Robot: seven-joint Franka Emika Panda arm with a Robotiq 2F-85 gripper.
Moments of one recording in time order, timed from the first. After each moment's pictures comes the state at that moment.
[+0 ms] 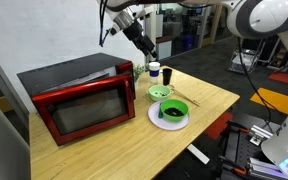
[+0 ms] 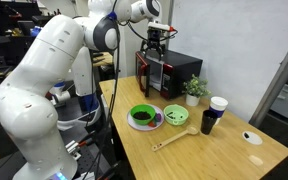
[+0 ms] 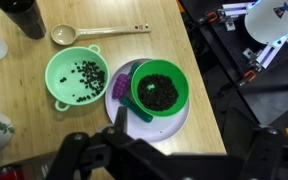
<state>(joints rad) 0.21 0.76 0.13 -0.76 -0.41 1.00 -0.92</state>
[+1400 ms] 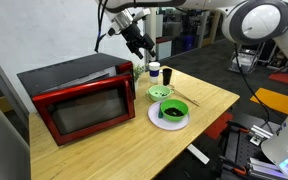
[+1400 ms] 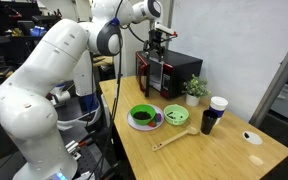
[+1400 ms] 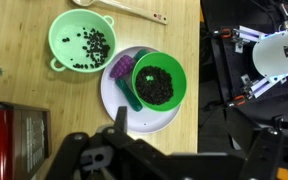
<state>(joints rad) 0.20 0.82 0.15 -0.68 -0.41 1.02 -1.26</state>
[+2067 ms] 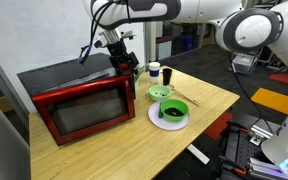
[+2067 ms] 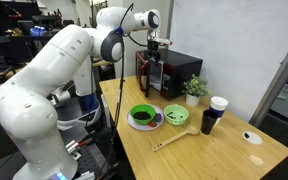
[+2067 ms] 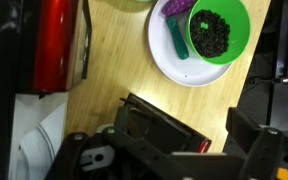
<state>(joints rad) 0.20 0.90 0.22 -0.69 -0.32 1.30 -1.33</state>
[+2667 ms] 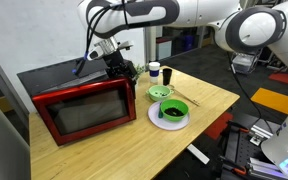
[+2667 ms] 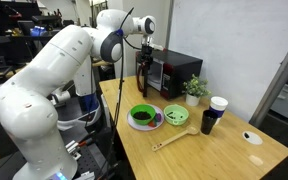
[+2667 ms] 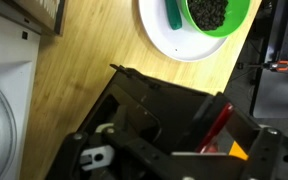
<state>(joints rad) 0.21 0.90 0.28 -0.77 -0.27 1.32 -1.33</state>
